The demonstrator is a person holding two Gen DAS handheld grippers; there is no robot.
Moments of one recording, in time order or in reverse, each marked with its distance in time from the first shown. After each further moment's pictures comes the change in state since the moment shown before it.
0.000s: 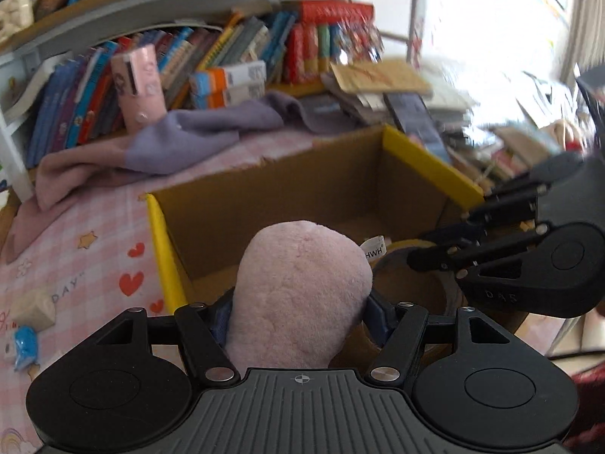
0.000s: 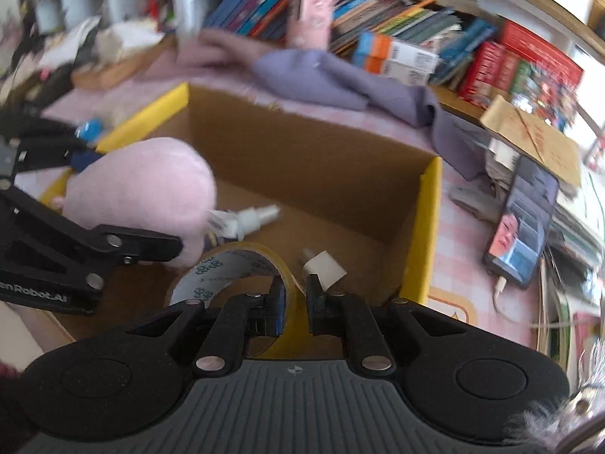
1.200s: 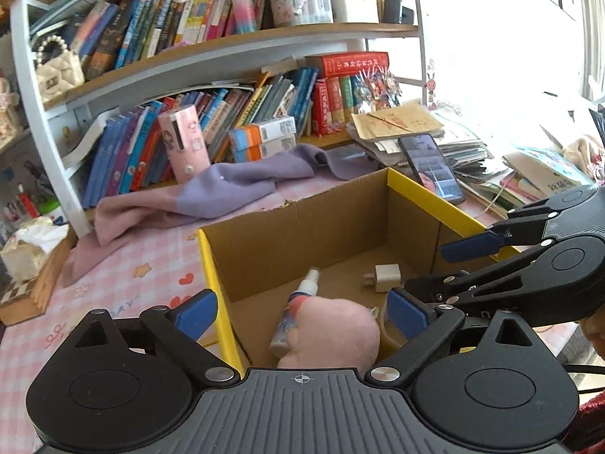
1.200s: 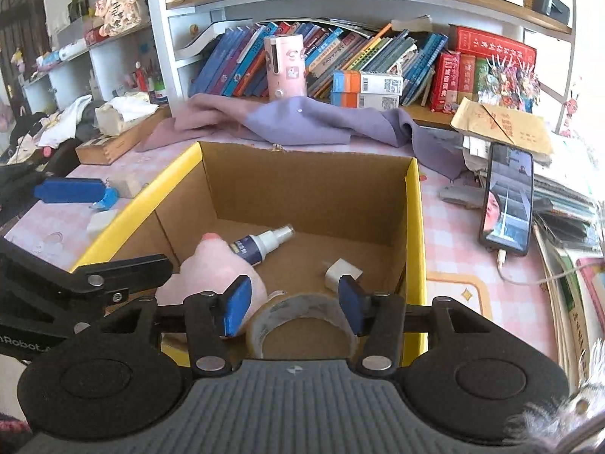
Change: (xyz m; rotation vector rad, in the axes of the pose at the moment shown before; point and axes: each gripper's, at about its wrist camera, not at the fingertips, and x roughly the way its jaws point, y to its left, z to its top) left arm -0.066 -0.026 -0.023 -0.010 -0.192 0.167; right arm -0.050 0.010 -0.030 0.223 -0.195 0.015
